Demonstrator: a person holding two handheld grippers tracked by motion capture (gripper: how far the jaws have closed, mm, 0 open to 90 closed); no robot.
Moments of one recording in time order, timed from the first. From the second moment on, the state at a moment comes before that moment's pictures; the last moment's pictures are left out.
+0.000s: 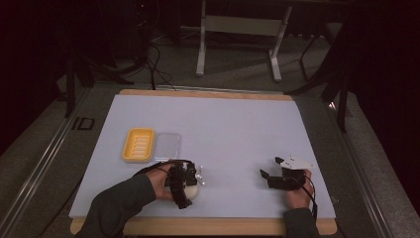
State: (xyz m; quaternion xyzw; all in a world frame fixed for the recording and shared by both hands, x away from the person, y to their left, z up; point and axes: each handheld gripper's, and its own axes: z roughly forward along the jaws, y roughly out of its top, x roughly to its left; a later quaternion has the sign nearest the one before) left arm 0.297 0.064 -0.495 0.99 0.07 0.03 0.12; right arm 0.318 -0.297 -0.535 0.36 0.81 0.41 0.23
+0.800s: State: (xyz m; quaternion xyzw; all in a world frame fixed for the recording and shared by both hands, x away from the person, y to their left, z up) left arm 0.302 0.053 -0.502 0.99 0.06 0.03 0.08; right arm 0.318 -0.296 -0.536 0.36 0.81 0.41 0.23
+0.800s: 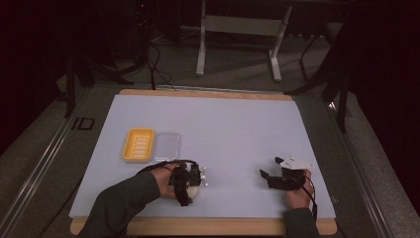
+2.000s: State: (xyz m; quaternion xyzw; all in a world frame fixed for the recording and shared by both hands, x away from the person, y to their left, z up) left arm 0.307 0.071 -0.488 0.99 0.07 0.04 0.06; right arm 0.318 -0.296 -0.535 0.36 0.81 0.41 0.23
